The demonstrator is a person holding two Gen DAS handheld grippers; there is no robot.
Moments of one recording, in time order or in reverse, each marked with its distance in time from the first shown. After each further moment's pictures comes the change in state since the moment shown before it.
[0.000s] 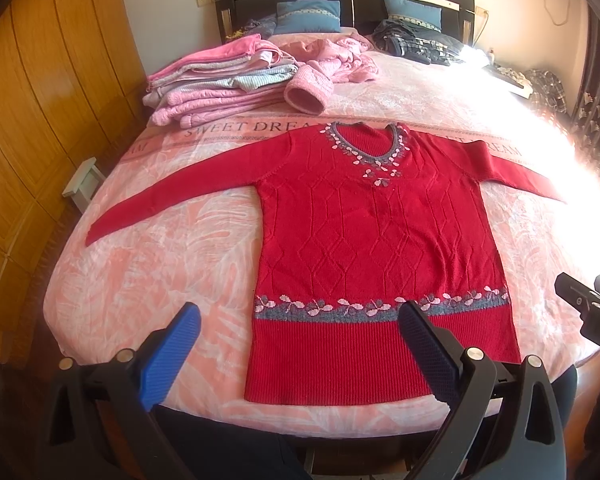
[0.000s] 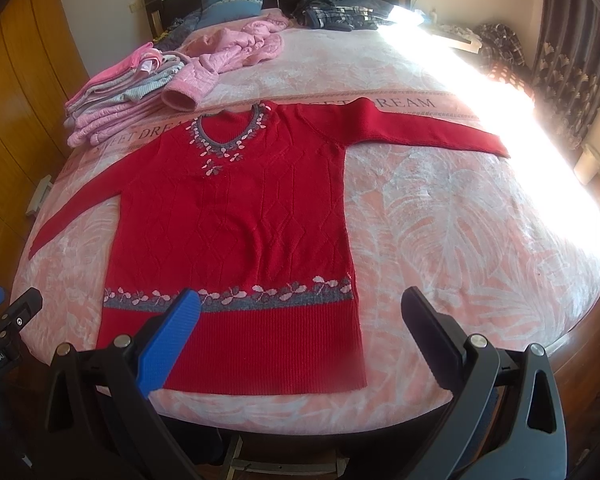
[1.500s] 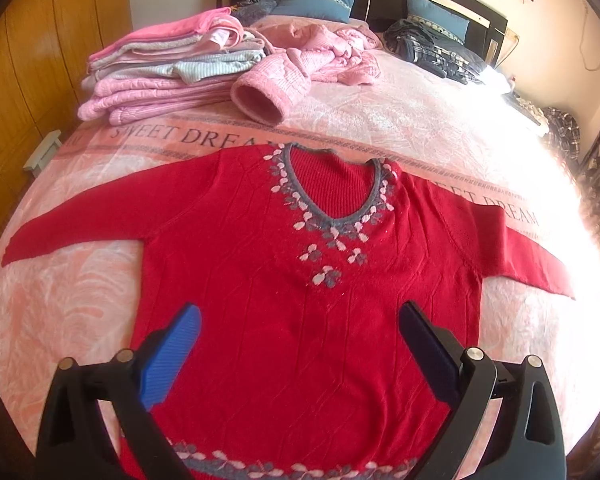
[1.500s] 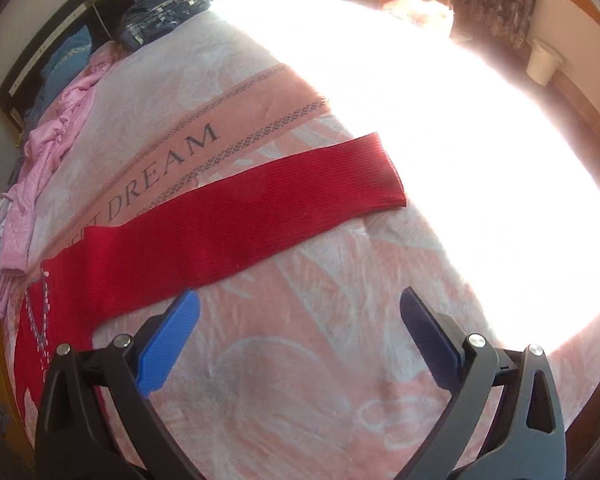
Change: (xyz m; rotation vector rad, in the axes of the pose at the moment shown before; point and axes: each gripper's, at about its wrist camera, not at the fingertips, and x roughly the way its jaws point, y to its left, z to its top) left arm 0.173 -0.099 0.159 -0.165 0.038 -0.090; right arm 0.212 -0.402 0.196 0.411 0.122 -0.100
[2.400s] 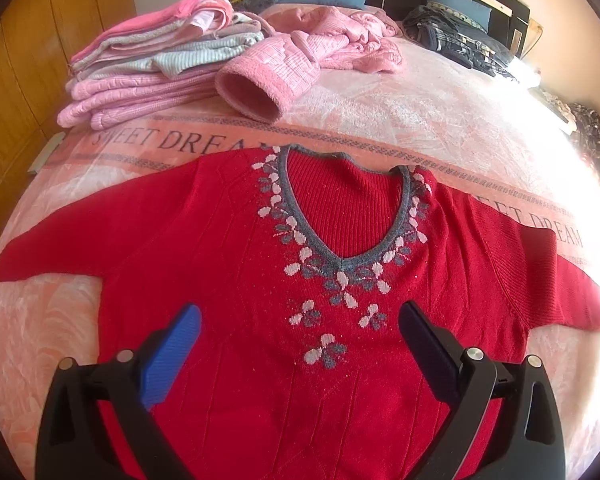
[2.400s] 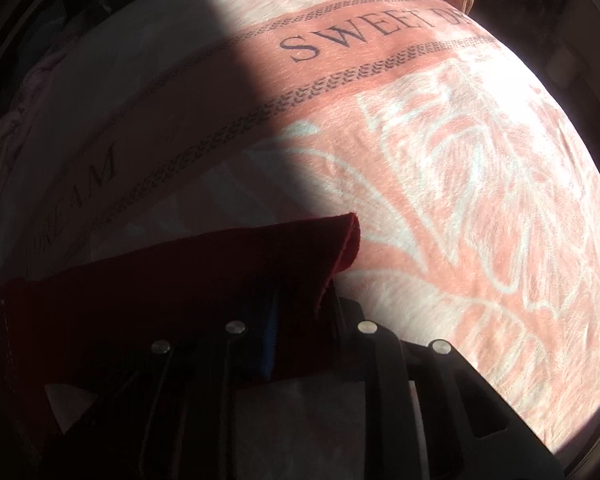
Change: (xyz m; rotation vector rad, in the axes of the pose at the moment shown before) left arm 0.080 -0.008 0.031 0.000 0.025 0.085; right arm 0.085 -0.048 0.063 -0.072 0.159 -0.017
